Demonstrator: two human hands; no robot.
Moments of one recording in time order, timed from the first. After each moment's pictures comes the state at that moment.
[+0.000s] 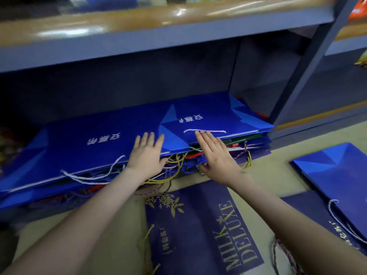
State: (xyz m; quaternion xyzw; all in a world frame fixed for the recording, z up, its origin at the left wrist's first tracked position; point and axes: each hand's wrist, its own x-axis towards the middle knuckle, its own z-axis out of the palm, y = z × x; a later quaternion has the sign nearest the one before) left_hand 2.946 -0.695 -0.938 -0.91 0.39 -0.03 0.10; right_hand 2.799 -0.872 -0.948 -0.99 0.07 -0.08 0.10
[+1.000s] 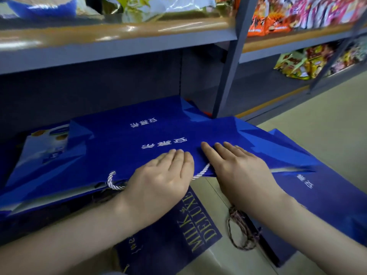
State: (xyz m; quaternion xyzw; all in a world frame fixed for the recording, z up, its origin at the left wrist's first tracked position) left_hand 2.766 -0.708 -0.824 -0.63 0.67 -0.36 -0.10; right_hand 2.627 -0.836 -0.817 -0.96 0.18 -0.11 -0.16
